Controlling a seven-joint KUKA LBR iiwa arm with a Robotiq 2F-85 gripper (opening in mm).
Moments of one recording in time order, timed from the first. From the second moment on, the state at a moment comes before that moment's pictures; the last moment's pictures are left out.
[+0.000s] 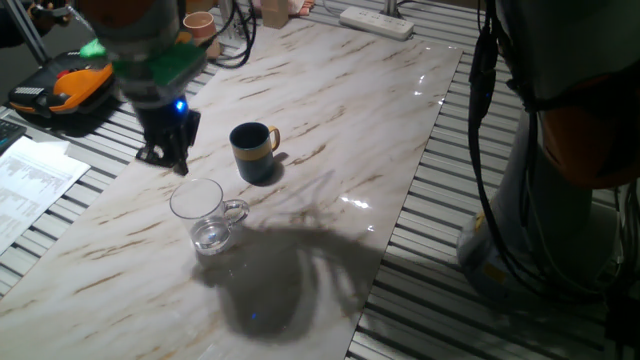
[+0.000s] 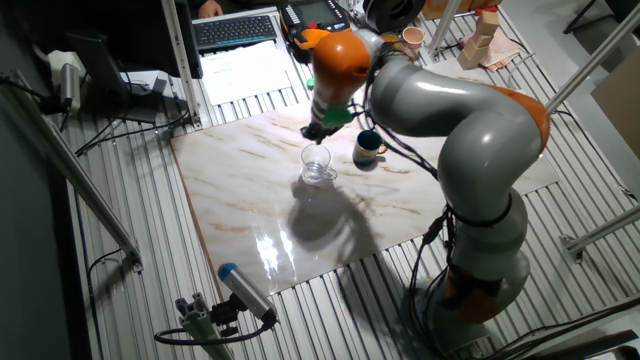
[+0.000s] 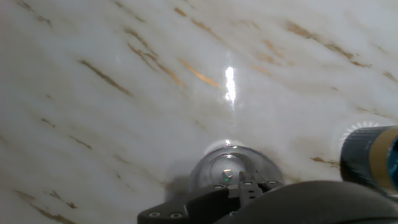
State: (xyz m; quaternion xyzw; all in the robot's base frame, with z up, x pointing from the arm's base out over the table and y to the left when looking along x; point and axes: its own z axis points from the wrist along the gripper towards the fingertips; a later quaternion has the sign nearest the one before) arm 0.541 0.223 0.194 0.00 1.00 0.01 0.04
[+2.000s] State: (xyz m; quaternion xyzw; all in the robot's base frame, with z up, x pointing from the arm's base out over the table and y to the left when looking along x) arm 0.519 0.269 0.170 -0.01 1.00 -0.05 0.05
